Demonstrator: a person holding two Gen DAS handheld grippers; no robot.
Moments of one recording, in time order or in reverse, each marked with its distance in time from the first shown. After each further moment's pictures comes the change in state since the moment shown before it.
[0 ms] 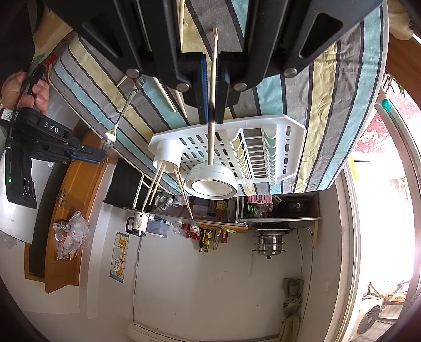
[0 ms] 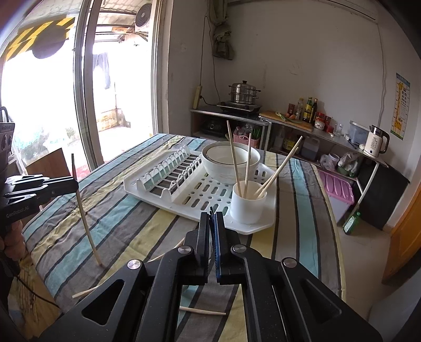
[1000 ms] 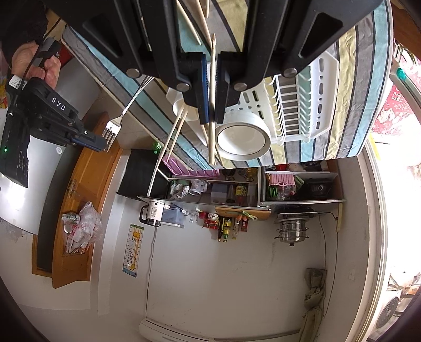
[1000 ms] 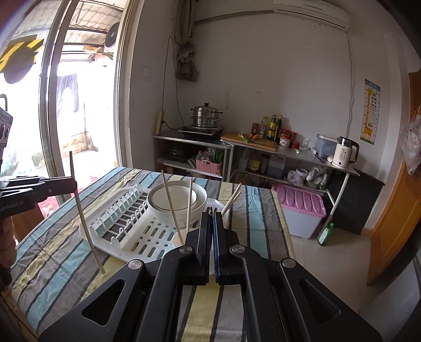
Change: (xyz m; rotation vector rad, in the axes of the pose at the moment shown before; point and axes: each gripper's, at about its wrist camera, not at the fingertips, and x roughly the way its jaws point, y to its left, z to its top) left arm 0.073 -0.041 0.115 0.029 -0.032 -0.094; right arm 0.006 -0.073 0.062 0.073 -0.114 -0.172
